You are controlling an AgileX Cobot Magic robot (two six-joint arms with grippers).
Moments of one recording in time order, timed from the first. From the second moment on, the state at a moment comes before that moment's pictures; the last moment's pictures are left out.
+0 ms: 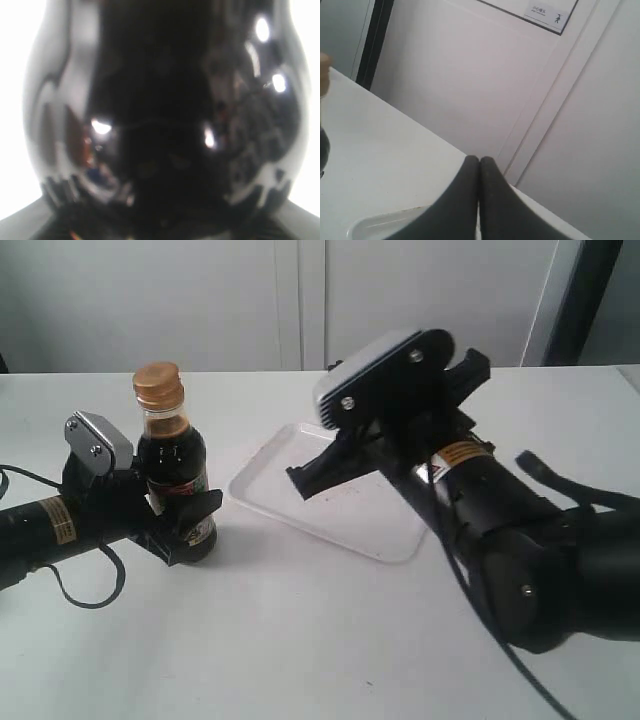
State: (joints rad) left arm -0.21 1.89 -0.61 0.74 -1.04 -0.19; right arm 0.80 1.55 -0.66 0.41 -0.87 -0.66
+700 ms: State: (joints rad) left arm -0.21 1.89 -0.61 0.74 -1.04 -0.19; right arm 0.95 1.81 -0.94 0.55 -0.88 -1.23
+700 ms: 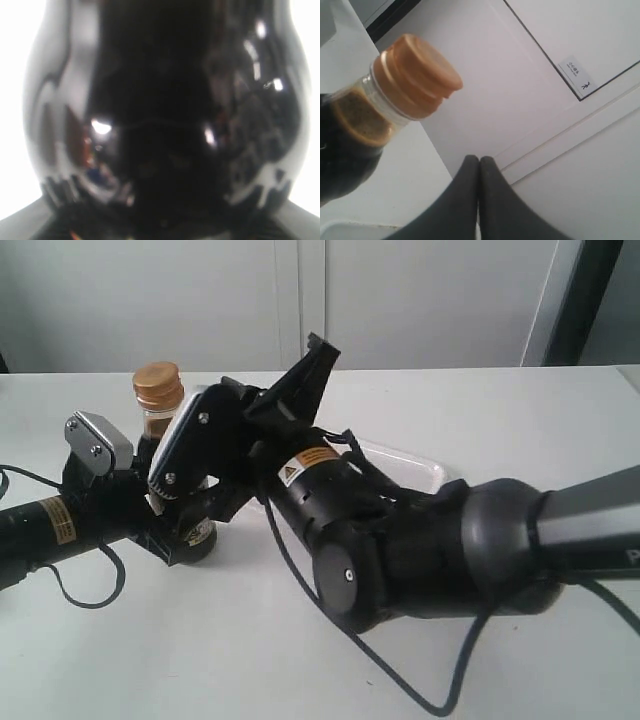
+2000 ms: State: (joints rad) left arm -0.21 1.89 -0.61 0.72 -1.04 -0.22; right arm 0.99 1.91 -1.12 0.57 -0.81 -1.19
